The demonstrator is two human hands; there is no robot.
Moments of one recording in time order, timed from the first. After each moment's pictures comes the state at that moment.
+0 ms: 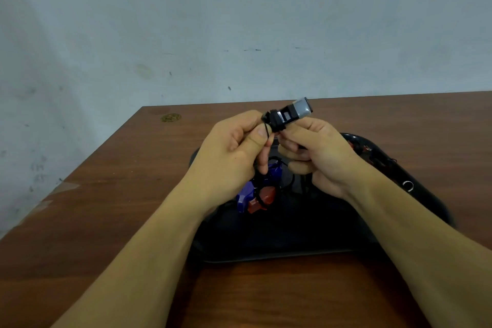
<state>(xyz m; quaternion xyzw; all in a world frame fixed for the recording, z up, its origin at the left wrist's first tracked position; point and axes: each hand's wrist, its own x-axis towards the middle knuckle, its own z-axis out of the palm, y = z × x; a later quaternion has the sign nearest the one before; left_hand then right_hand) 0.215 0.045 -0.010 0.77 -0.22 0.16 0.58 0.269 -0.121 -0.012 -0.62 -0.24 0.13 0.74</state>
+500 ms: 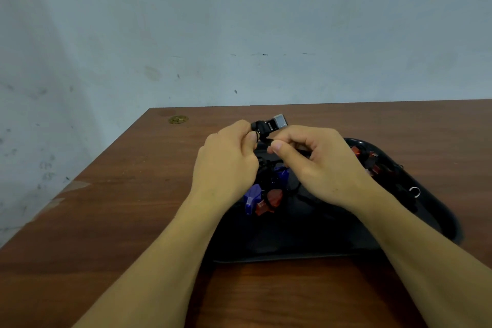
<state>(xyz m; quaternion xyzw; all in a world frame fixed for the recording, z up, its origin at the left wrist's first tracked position) 0.220 0.049 -0.014 0.90 -0.01 0.28 0.35 0.254 -0.119 -0.013 -0.81 -0.36 -0.17 0.42</state>
